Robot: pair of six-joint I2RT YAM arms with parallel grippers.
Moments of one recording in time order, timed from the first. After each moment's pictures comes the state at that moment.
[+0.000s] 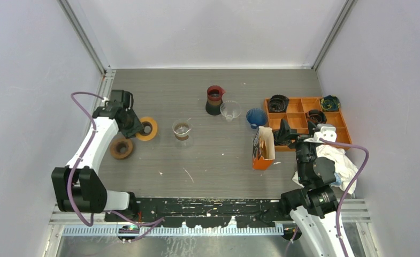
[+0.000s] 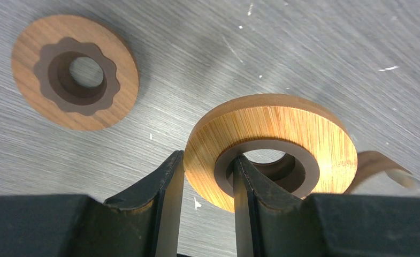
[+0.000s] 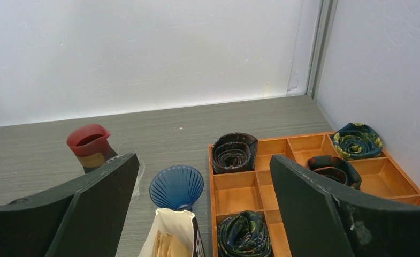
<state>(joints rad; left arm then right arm) -0.04 1.35 1.08 -0.84 -0.10 -0.60 0.28 0.21 0.49 -0.08 0.33 0.06</state>
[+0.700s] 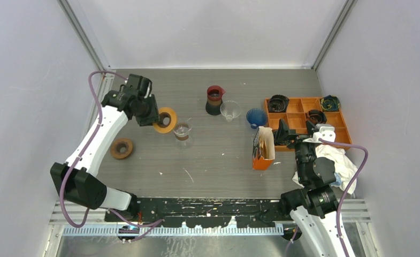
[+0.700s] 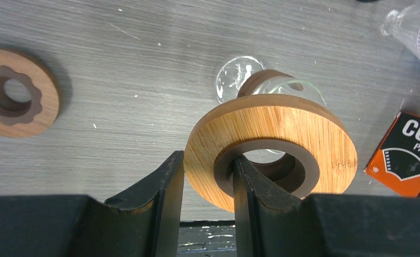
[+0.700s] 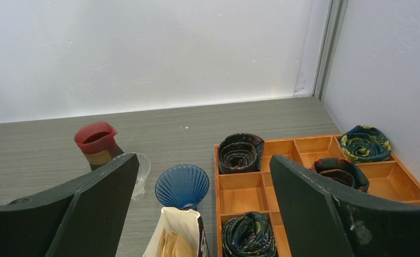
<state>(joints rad) -0.28 1.39 1.40 -1.04 -0.03 -0.52 0.29 0.21 0.49 -0.07 0.31 0.06</state>
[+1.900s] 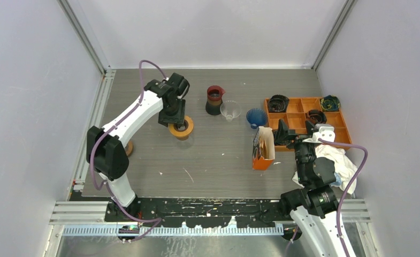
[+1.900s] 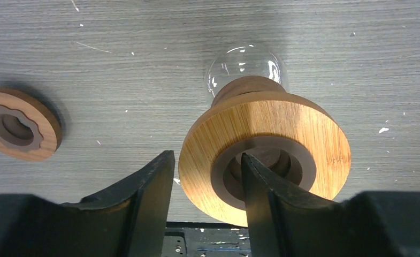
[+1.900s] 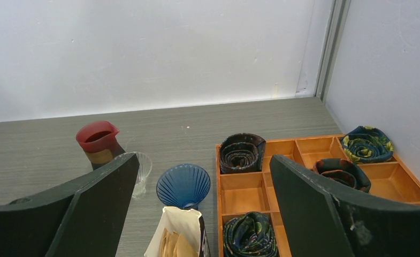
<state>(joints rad) -0.52 1.76 1.64 -1.15 -0.18 -0.44 0.30 0.21 0.49 -0.07 0.31 0.06</state>
